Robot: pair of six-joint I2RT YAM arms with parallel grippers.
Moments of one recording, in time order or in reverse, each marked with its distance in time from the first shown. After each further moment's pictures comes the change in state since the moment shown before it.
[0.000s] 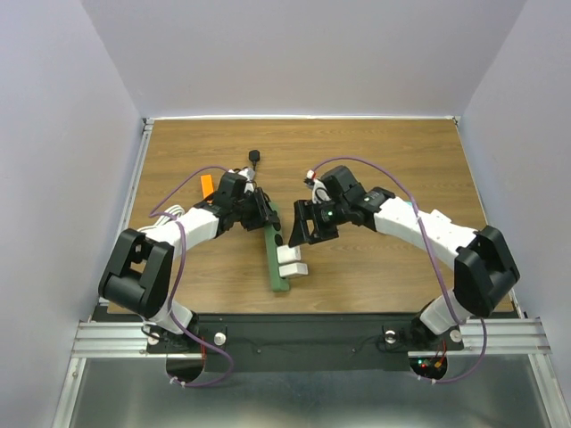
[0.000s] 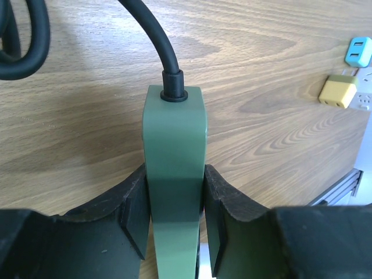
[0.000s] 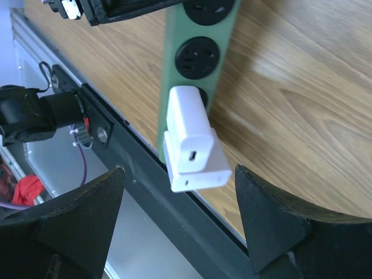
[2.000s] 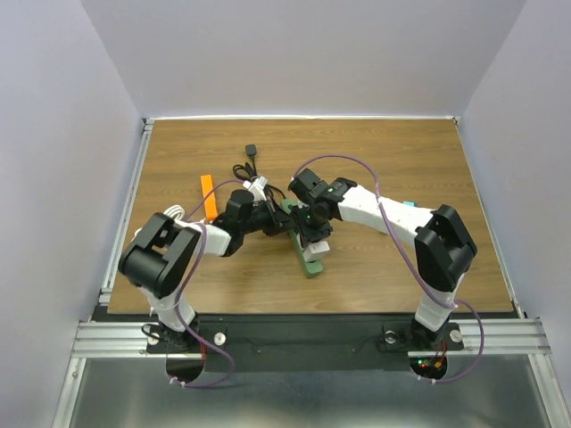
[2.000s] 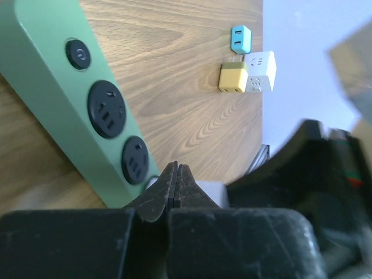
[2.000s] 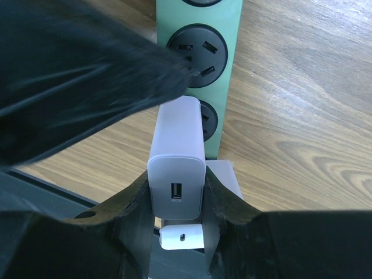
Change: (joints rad) left arm -0.077 0.119 -0.206 0.703 0.185 -0.285; right arm 0.117 0.277 0.269 -0.306 0.475 -0.072
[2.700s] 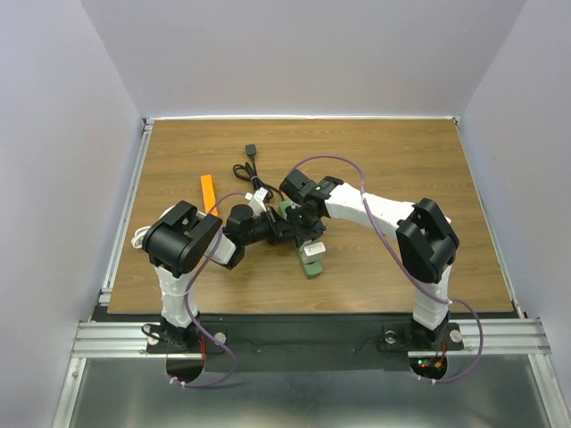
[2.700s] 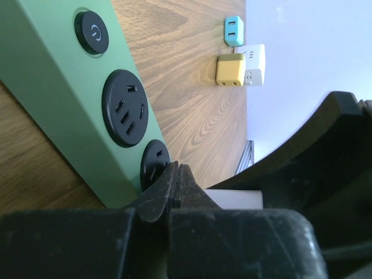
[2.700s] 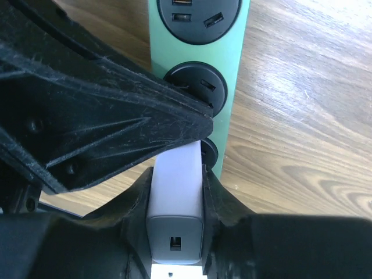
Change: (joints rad) left arm -0.019 0.256 -0.100 0.443 0.047 -0.114; right arm 0.002 0.121 0.084 -0.005 0.005 -0.005
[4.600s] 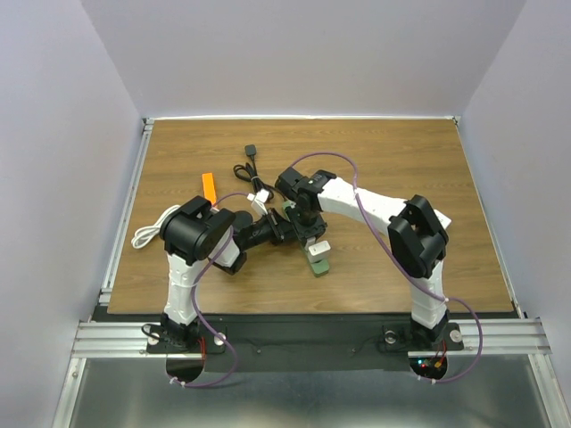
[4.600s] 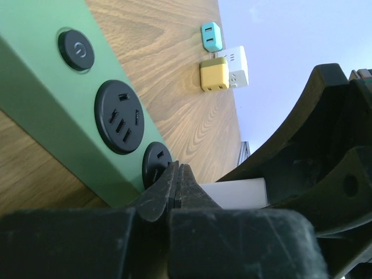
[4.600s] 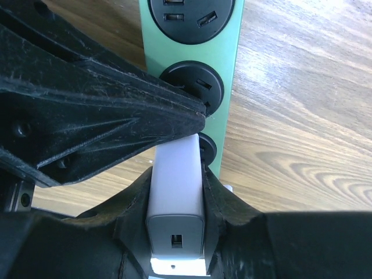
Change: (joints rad) left arm -0.012 0.178 -0.020 0.324 0.002 -0.004; right arm 0.005 0.083 0.145 -0.200 0.038 -0.039
